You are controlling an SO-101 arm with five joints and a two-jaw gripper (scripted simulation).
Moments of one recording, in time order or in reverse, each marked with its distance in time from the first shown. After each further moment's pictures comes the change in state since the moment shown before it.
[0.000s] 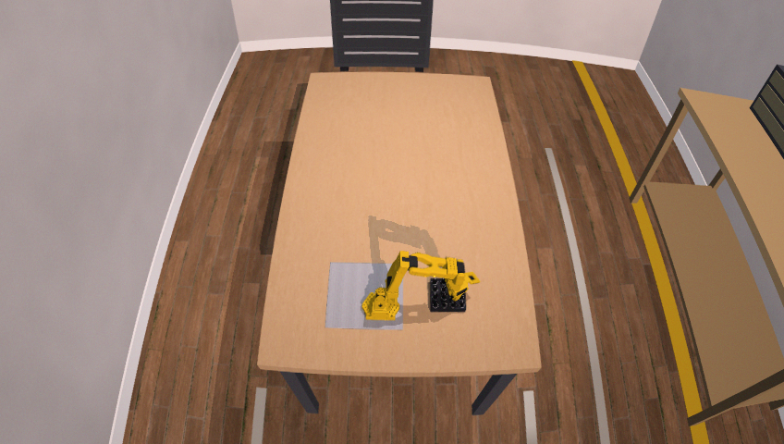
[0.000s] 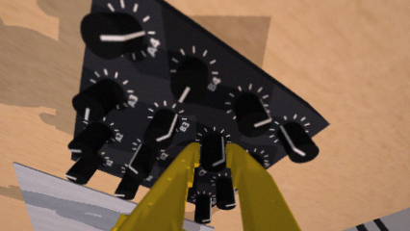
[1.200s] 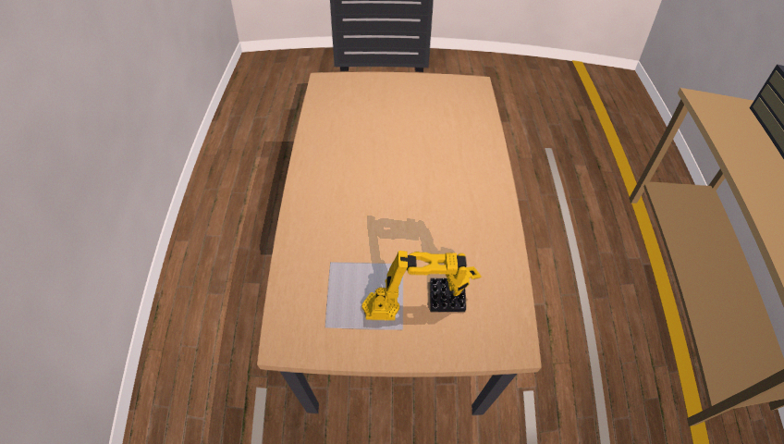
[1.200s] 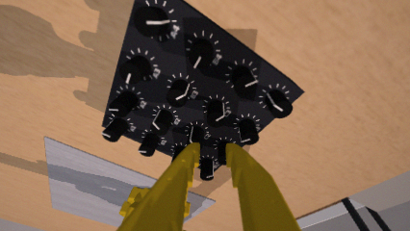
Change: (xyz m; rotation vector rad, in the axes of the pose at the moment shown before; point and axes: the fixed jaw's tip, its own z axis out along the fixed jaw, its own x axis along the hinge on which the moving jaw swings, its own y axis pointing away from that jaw) arm 0.002 0.001 -0.031 -0.010 0.019 0.000
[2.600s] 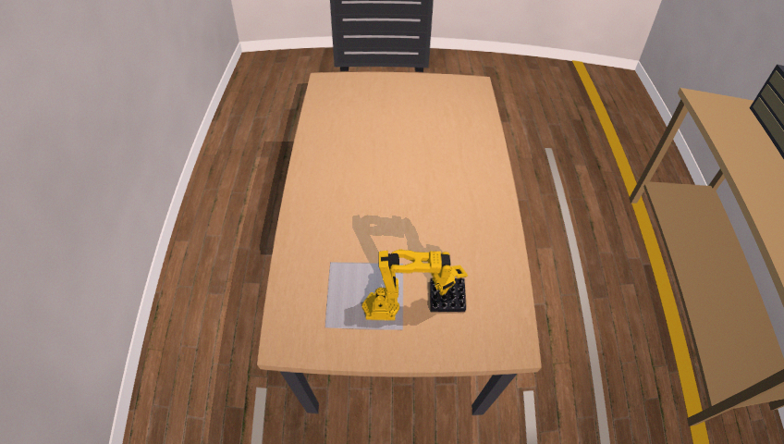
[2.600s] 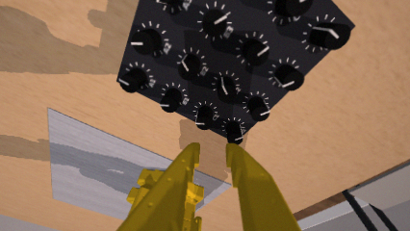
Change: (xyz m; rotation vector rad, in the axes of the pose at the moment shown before) arm 0.037 0.020 -0.008 0.008 -0.015 0.004
